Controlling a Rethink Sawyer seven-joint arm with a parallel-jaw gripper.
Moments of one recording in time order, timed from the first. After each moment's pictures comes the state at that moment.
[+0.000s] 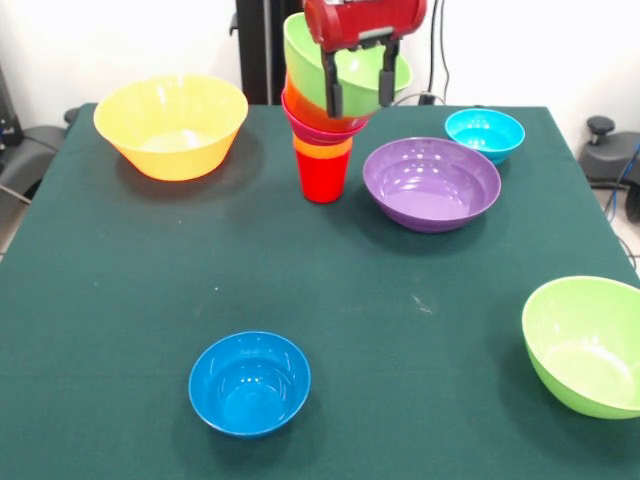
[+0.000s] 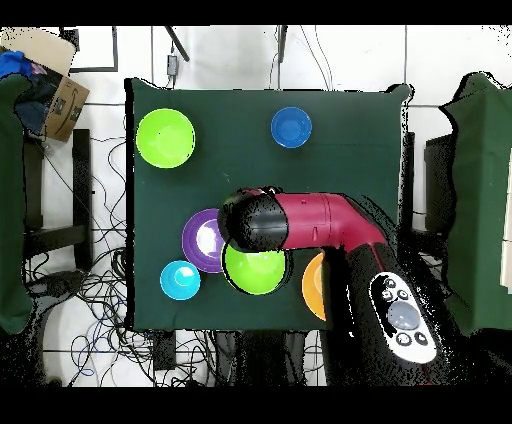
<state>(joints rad) -0.51 -0.90 0.39 1.85 -0.28 0.60 1.35</state>
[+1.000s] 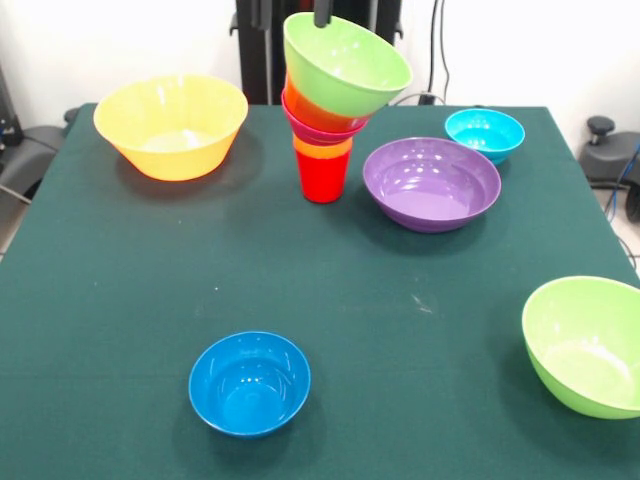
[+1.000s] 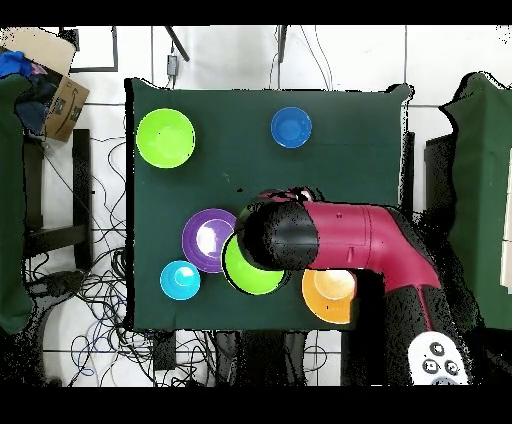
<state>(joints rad) -0.55 -1.09 0.35 1.85 -0.29 0.71 1.35</state>
